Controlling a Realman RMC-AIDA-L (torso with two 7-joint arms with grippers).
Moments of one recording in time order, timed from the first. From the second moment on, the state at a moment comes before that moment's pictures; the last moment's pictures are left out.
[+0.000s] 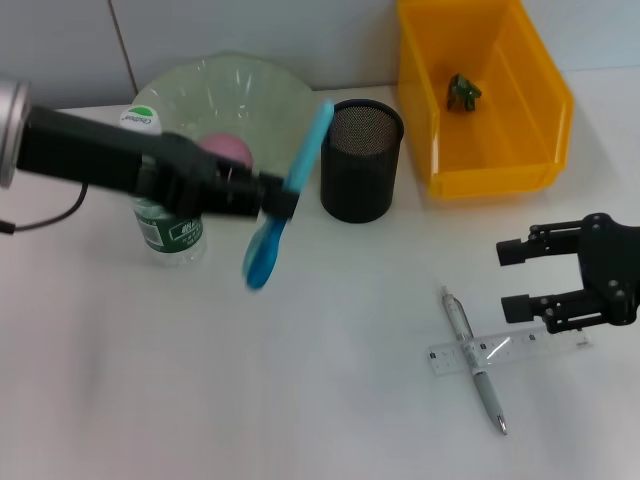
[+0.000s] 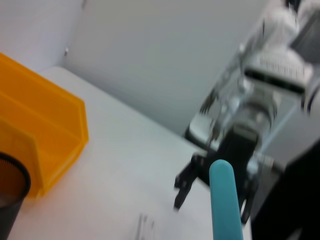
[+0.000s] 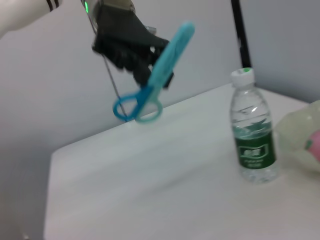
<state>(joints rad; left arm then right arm) -0.74 -2.06 0.85 1.16 2.03 1.92 -2.20 0.52 1.96 -0.52 -0.79 -2.19 -1.95 1.43</state>
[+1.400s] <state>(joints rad) -0.76 -2.08 0.99 -0.02 0.88 1.79 -1.63 0.37 2.08 -0.35 -0.45 -1.79 -1.87 0.65</state>
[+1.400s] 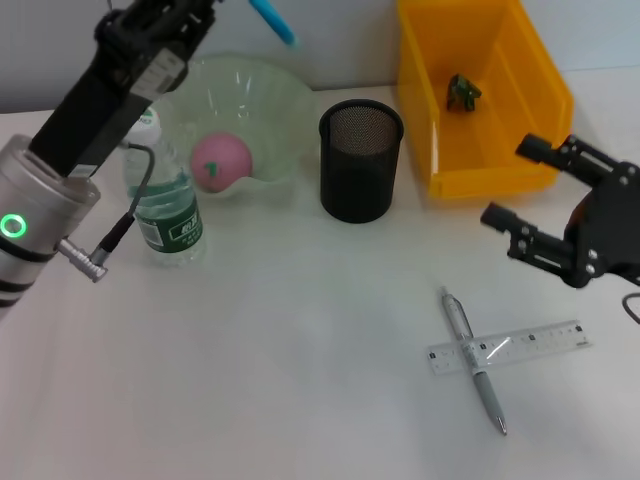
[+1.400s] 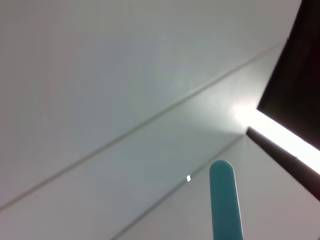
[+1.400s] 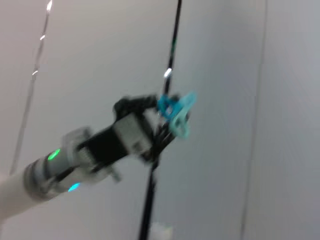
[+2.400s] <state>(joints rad) -0.70 -2.08 0.22 -0.35 1.49 1.74 -1.25 0.56 2.09 -0.31 0.05 -1.68 -1.79 0.03</state>
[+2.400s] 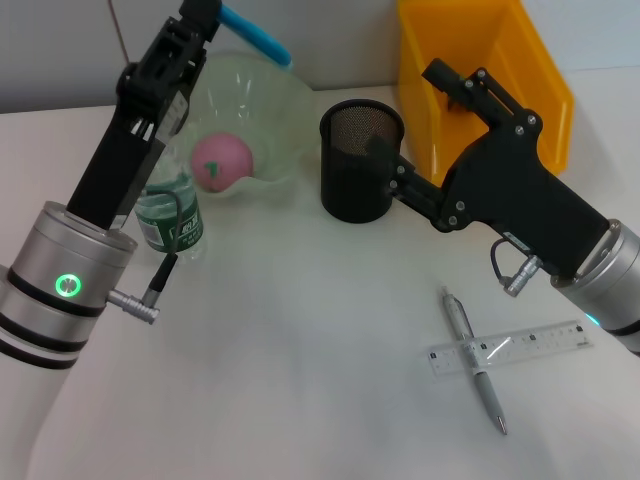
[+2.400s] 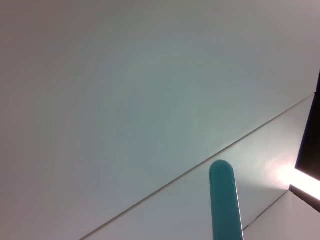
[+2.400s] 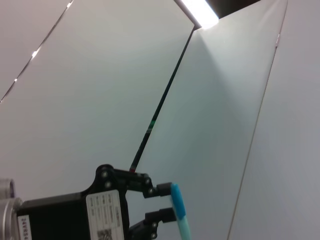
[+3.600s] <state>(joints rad) -0.69 -2.08 0.21 -0.42 1.51 1.72 -1.21 0.65 2.09 -0.30 0.16 -1.70 -1.75 -0.11</state>
